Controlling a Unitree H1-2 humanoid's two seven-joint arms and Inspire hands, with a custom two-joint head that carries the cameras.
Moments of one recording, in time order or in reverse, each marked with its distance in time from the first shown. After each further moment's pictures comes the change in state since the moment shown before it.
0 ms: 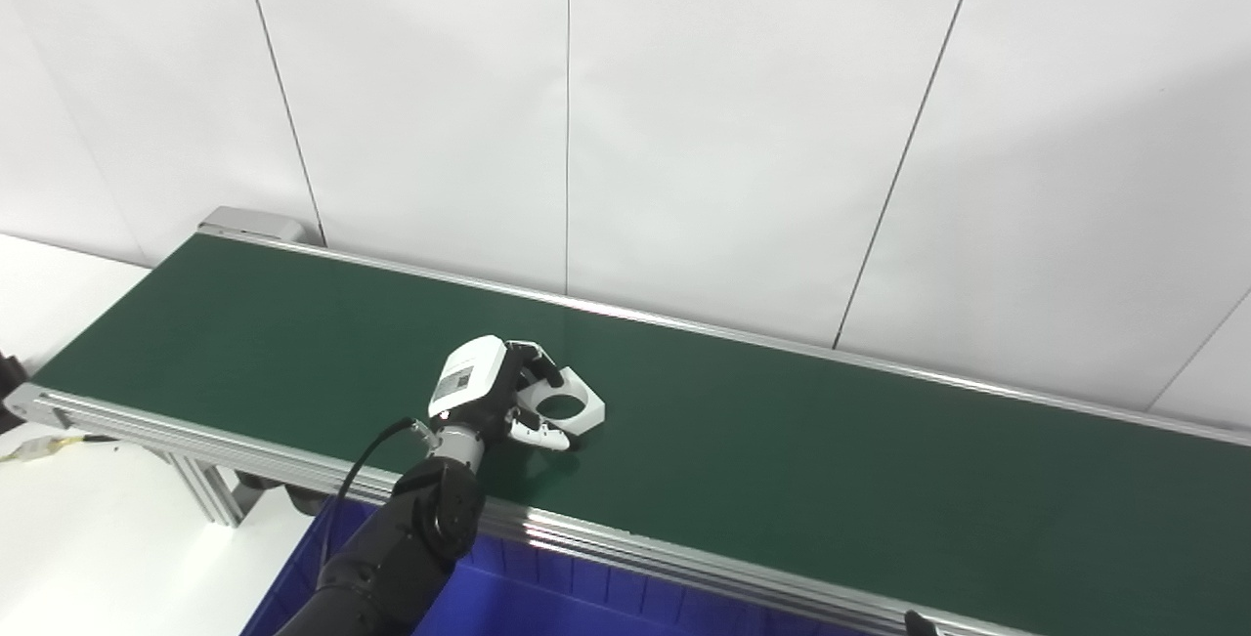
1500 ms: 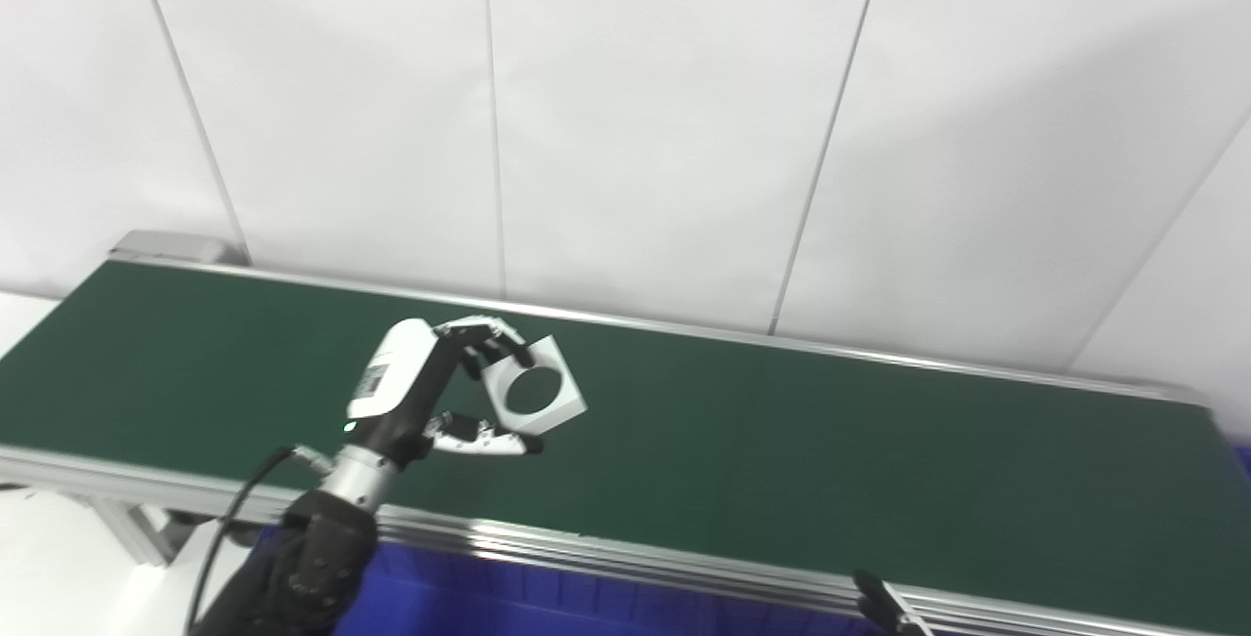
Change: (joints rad) left arm 0.228 0.101 0.077 -0.569 -0.080 -0.232 -0.201; right arm 0.001 0.018 -0.001 -0.053 -0.008 0.000 -0.010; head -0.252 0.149
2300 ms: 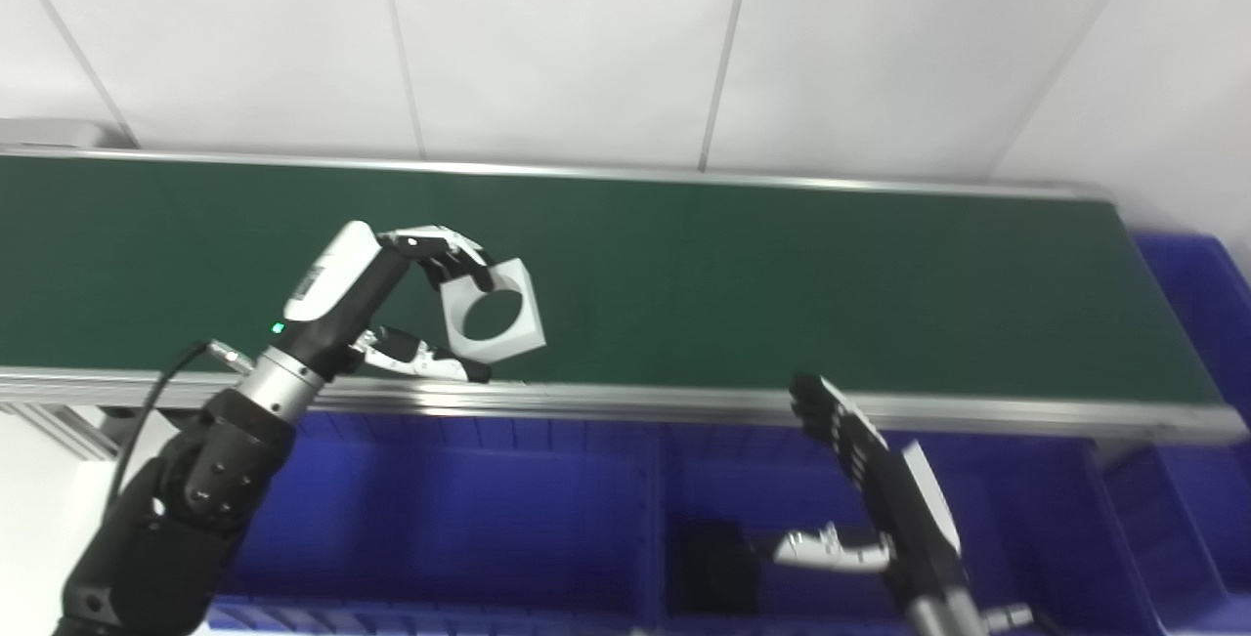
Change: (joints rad) left arm 0.061 0.071 -0.065 -0.117 -0.141 -0.120 -0.228; right arm -0.031 -0.003 -0.024 -0.008 -0.003 0.025 0.001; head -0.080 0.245
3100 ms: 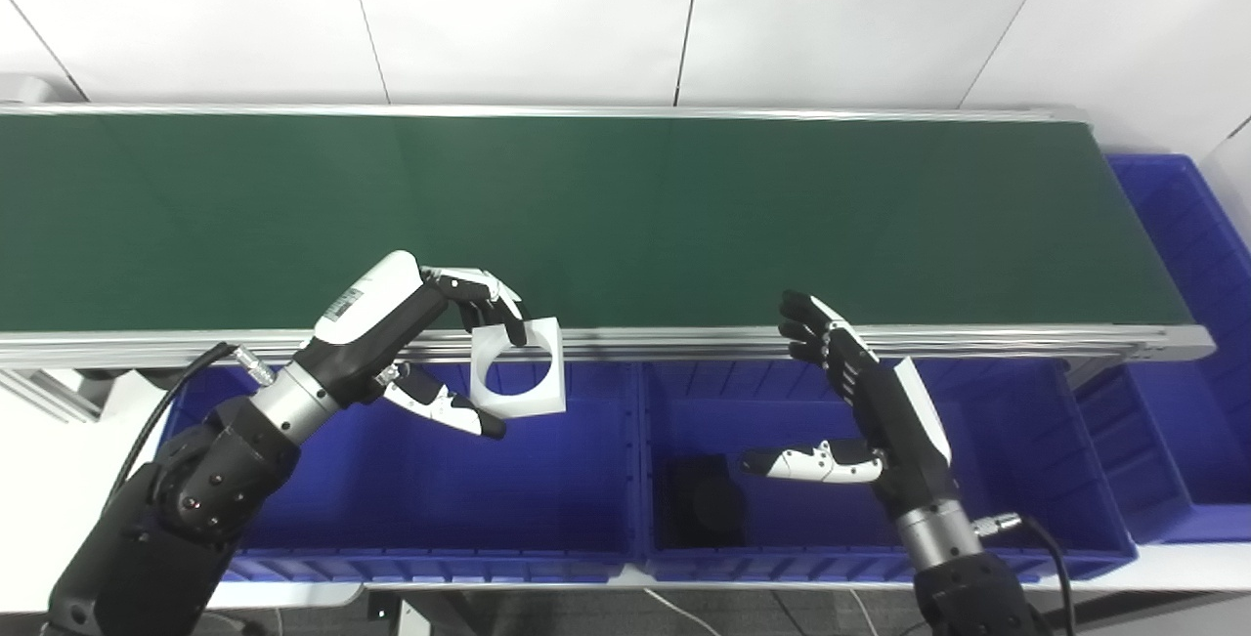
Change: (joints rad) left arm 0.072 0.032 -0.110 -0.048 0.024 0.002 -0.162; right arm -0.014 -0.009 -0.004 -0.049 0.015 0.044 0.006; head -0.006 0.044
